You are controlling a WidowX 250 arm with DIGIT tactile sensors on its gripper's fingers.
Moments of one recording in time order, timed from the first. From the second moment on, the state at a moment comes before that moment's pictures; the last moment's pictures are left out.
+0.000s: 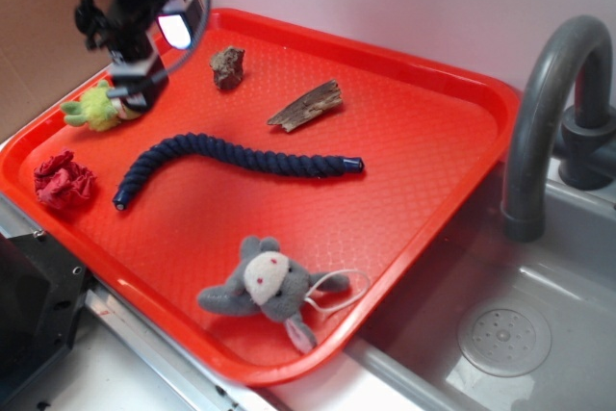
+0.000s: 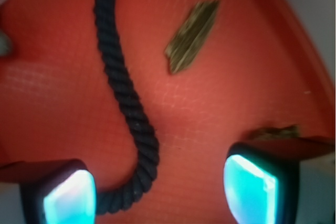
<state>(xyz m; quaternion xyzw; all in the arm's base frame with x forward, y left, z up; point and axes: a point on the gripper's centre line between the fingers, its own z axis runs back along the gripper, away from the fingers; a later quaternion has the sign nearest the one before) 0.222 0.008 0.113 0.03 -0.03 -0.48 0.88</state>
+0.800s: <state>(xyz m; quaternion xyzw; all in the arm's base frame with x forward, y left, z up) 0.218 -0.003 0.041 0.07 0.02 -0.46 0.88</state>
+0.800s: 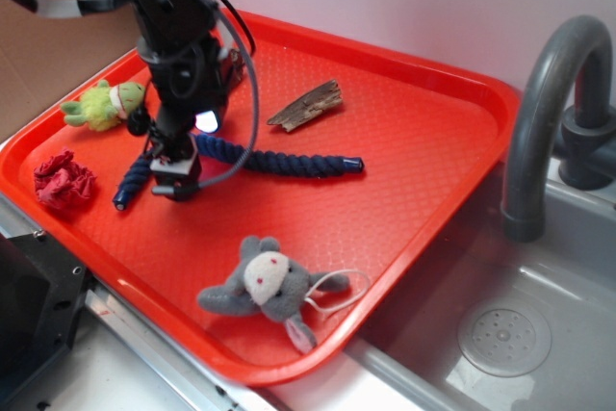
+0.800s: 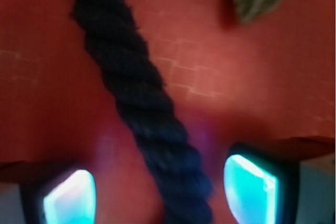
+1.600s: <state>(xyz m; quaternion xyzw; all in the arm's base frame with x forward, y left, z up) 0.223 -0.005 0.035 0.07 0.02 -0.46 0.89</state>
